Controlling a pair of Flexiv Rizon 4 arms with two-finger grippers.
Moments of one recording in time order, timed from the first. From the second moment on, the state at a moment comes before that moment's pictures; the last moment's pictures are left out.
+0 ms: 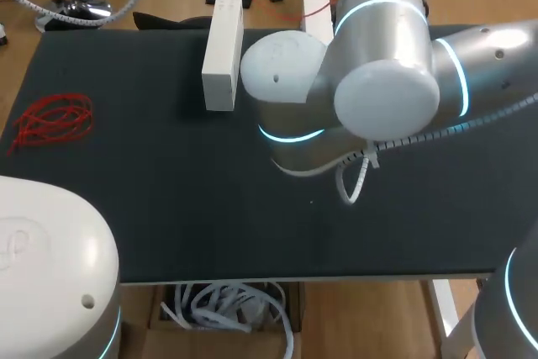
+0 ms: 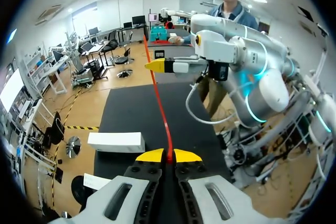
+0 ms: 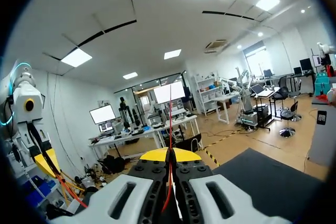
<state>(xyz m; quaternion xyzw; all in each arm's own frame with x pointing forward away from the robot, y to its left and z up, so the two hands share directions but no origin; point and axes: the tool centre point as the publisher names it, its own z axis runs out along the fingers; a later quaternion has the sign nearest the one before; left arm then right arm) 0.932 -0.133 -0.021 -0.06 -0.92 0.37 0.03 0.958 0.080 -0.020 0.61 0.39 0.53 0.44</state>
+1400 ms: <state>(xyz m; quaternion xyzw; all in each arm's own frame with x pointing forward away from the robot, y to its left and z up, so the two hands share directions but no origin) 0.932 -0.133 -0.021 -0.06 -0.92 0.37 0.03 0.955 0.083 0.011 0.45 0.58 0.40 0.55</state>
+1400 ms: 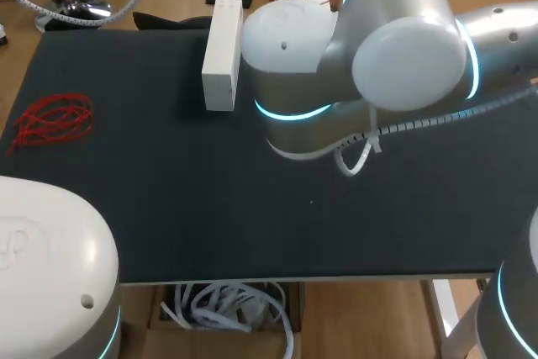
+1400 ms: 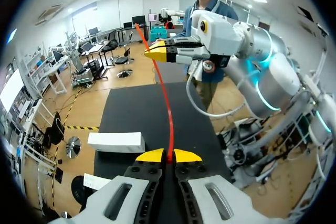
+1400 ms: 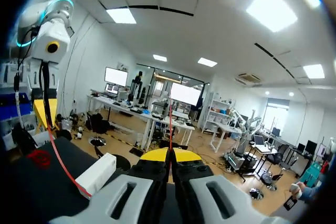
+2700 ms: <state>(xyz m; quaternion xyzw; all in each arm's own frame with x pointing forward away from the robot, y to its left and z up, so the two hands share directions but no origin) 0.932 -0.133 -0.021 -0.06 -0.92 0.37 0.03 0.923 0.147 -0.002 0.00 0.80 0.13 0.59</state>
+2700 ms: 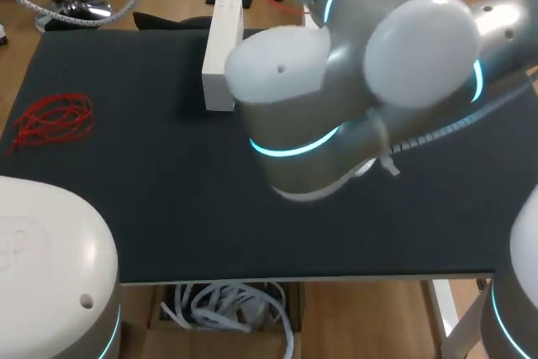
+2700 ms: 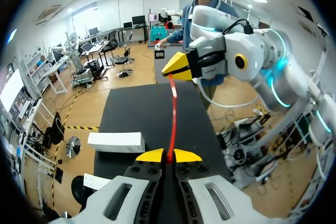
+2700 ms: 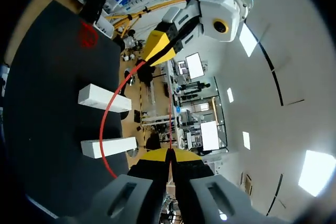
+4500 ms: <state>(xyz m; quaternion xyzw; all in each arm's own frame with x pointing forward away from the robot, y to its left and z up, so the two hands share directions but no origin) 0.932 -0.133 -0.021 -0.06 -0.92 0.37 0.03 0.942 0.207 -0.020 -0.05 0.81 0.10 0.57</state>
